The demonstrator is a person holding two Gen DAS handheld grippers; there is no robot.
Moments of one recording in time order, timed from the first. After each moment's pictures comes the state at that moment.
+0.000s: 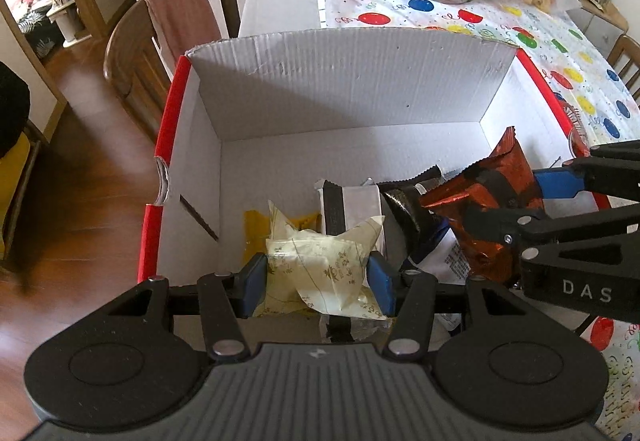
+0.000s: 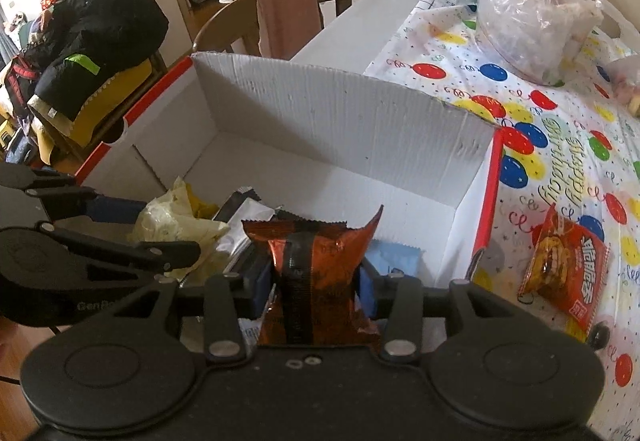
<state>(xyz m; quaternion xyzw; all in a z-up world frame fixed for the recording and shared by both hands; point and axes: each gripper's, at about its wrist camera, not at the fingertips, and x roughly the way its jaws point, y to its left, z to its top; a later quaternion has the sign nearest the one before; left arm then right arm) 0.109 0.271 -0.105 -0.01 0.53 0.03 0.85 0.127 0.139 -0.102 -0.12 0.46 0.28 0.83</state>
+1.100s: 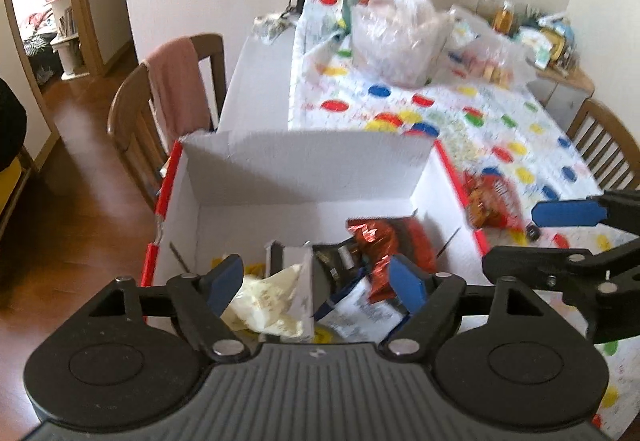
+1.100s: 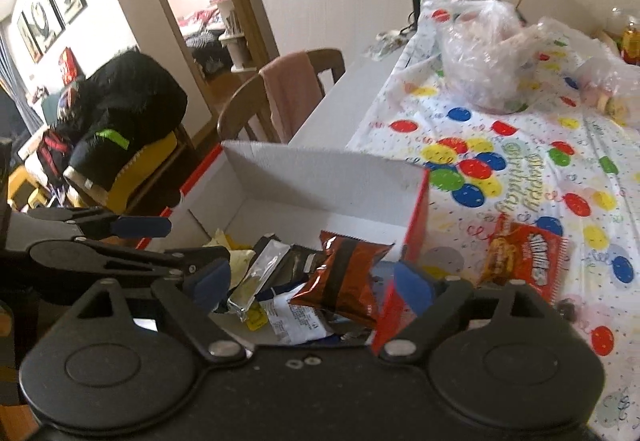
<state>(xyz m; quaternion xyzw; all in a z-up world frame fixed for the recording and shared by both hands) 0.072 0.240 -0.030 -0.05 0.43 0.01 0.90 0.091 0.058 -0.023 -0.02 0.40 0.31 0.86</state>
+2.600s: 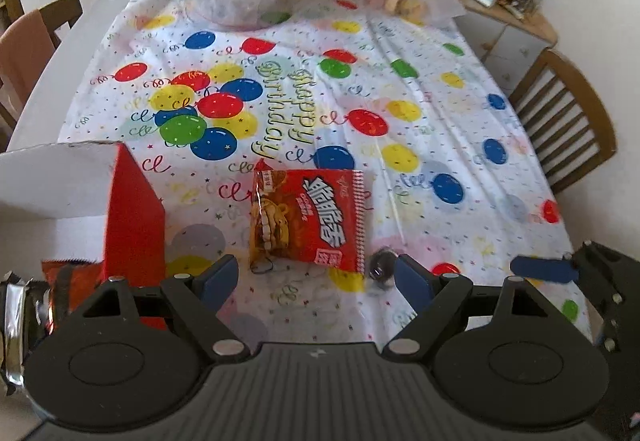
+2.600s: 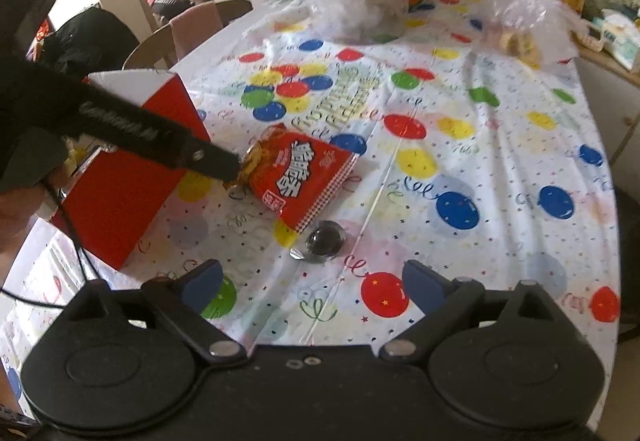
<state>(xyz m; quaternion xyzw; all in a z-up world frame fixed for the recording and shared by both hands) 0.220 0.012 -0.081 -0.07 0.52 -0.06 0.85 0.166 -0.164 -0.098 -0.09 0.44 0.28 0.84</state>
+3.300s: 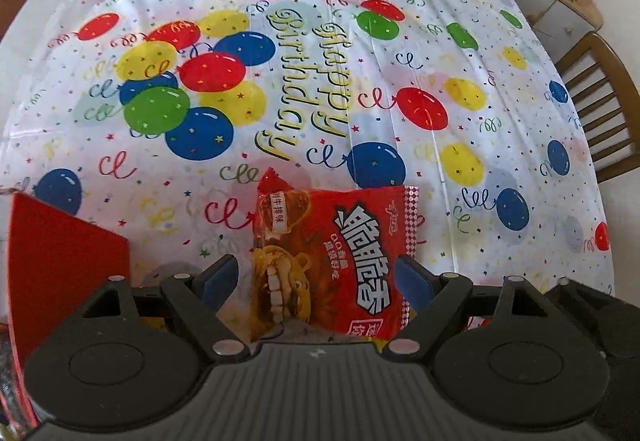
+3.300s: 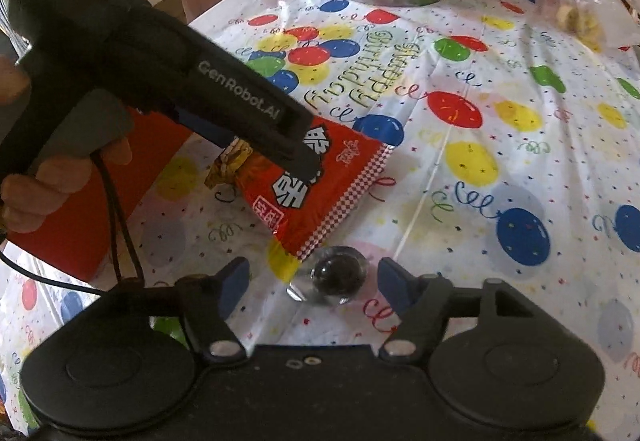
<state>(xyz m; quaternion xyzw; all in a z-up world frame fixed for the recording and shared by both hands) 0.303 0.019 -0.149 -0.09 0.60 -0.05 0.80 0.225 -0.127 -0.153 -0.10 0.48 0.32 0.81</state>
